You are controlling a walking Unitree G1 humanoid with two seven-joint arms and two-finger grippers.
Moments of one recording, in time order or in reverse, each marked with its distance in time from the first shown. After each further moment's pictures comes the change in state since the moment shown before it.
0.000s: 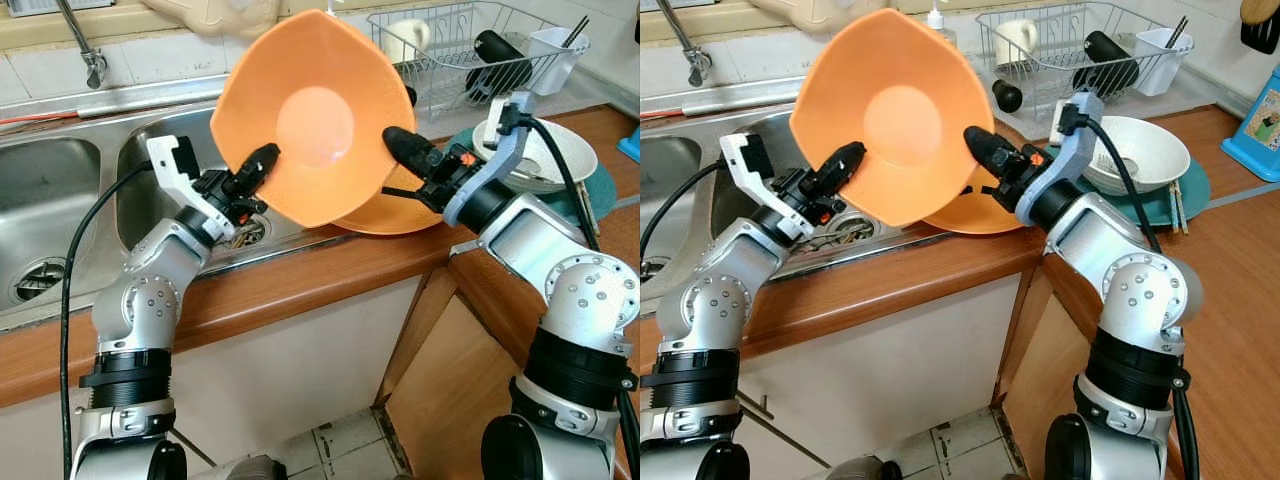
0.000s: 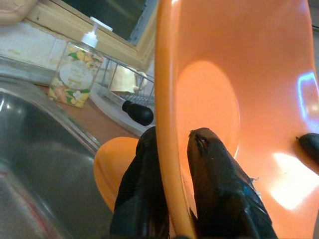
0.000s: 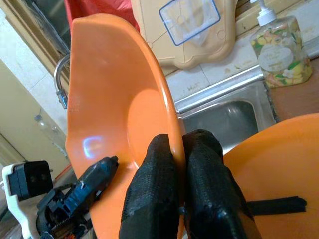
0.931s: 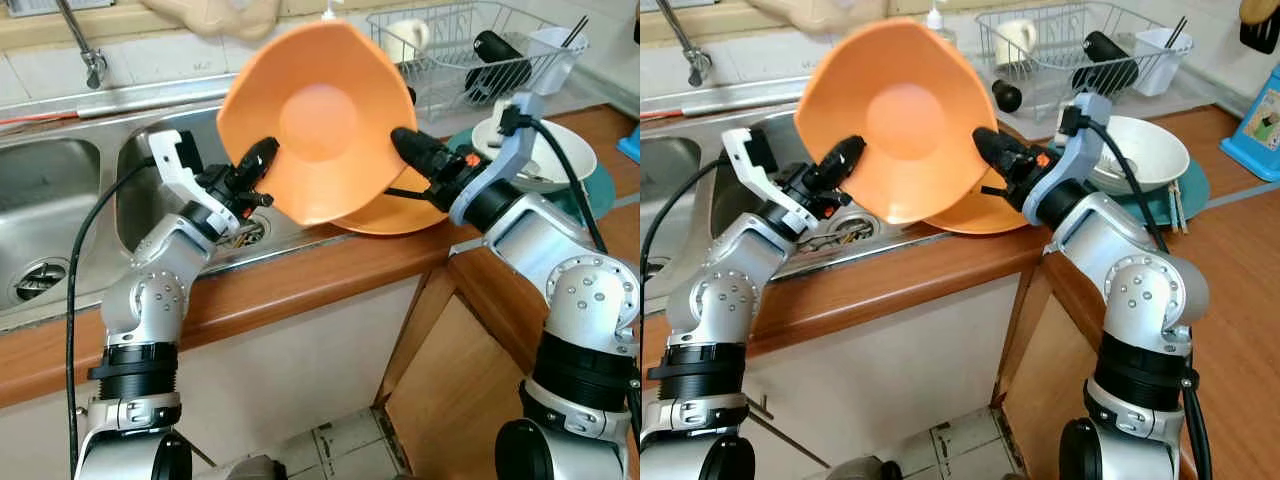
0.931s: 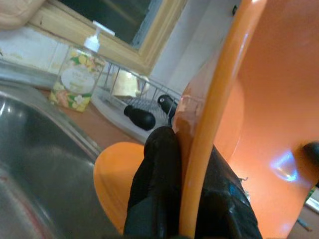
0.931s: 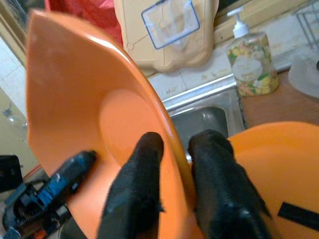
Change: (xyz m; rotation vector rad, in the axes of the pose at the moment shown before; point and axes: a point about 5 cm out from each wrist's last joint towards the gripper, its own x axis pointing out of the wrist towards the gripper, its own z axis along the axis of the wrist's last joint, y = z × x) left arm 0.007 0.002 0.000 0.000 -0.021 0.024; right arm -0.002 -0.006 0.003 -0.095 -0.019 -0.065
